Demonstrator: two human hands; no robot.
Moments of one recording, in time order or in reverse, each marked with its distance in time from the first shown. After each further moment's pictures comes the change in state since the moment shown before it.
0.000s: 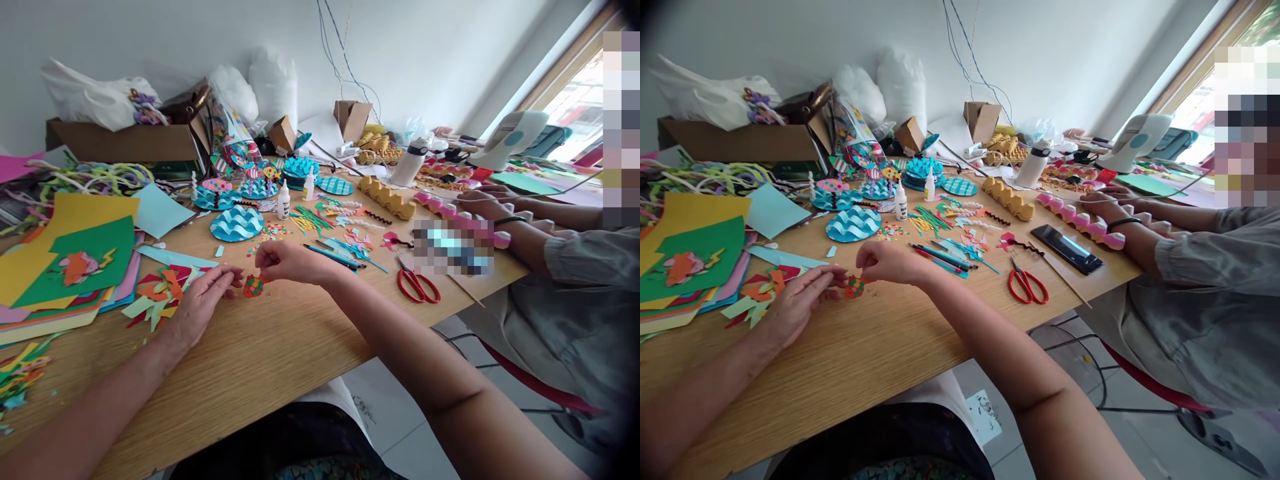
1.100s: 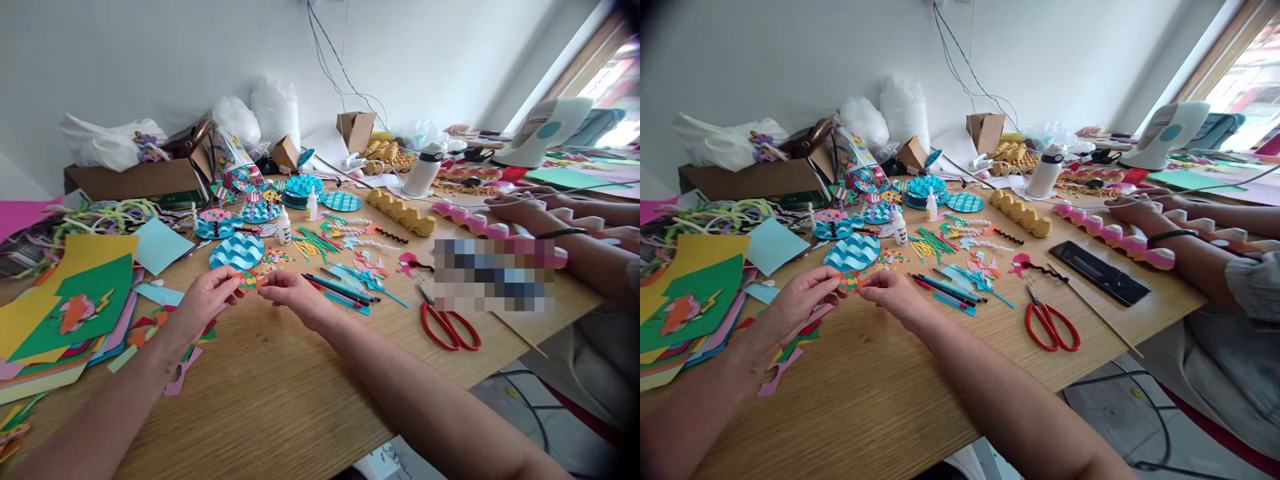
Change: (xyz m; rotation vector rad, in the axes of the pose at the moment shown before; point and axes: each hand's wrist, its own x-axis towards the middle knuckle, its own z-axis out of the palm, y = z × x) left_hand 0.064 0.047 0.015 0.229 -0.047 -0.022; right_hand 0.009 0.033 -0.001 0.589 0.277 0.106
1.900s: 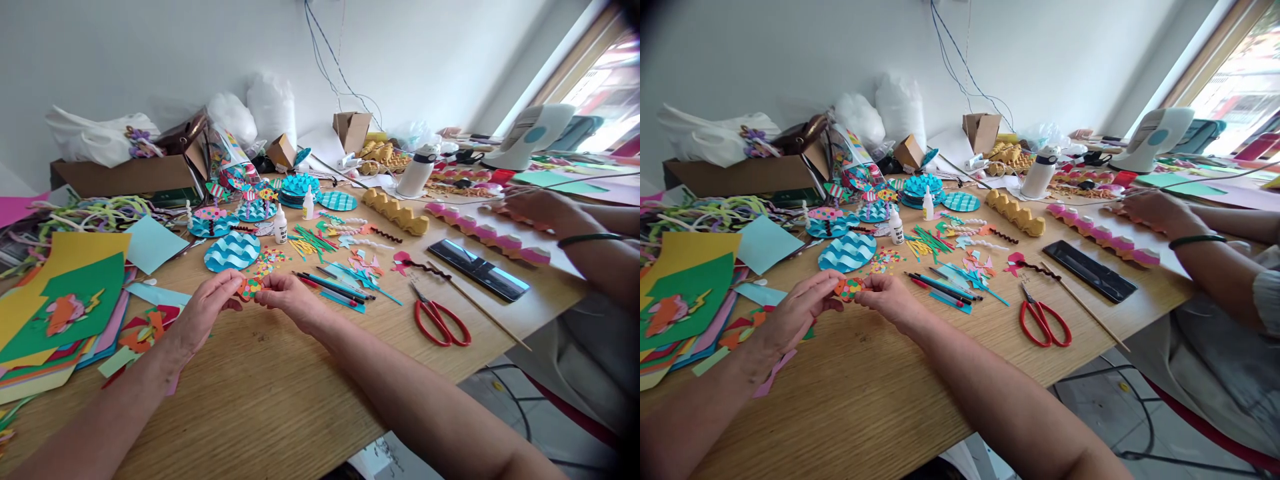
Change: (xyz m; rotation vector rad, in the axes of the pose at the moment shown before) left_hand -0.006 -0.010 0.008 -0.187 -0.092 0.007; right_hand -0.002 0.005 0.006 0.088 -0.014 -0.026
